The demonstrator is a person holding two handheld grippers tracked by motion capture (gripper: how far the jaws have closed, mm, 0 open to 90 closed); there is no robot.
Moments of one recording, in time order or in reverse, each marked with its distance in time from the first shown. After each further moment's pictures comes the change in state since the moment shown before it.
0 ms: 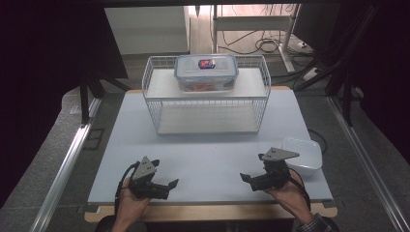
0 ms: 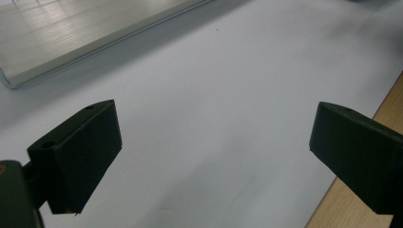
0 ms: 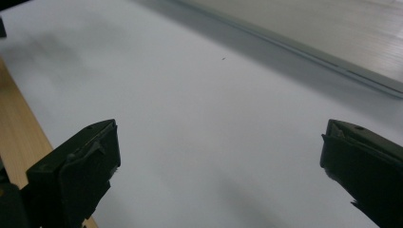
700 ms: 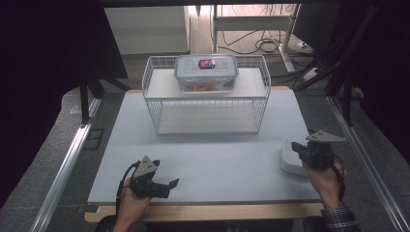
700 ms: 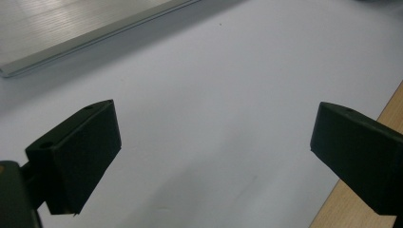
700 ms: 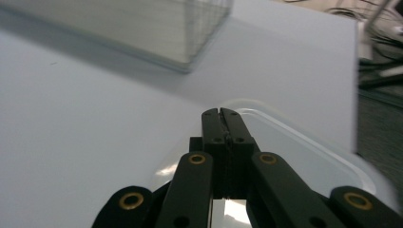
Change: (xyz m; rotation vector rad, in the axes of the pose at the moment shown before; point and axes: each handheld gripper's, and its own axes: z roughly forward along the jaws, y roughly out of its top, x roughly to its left) left arm 0.003 -0.001 0.005 0.012 -0.003 -0.037; right arm -0.097 -0.002 -0.073 0.015 -0.388 0.110
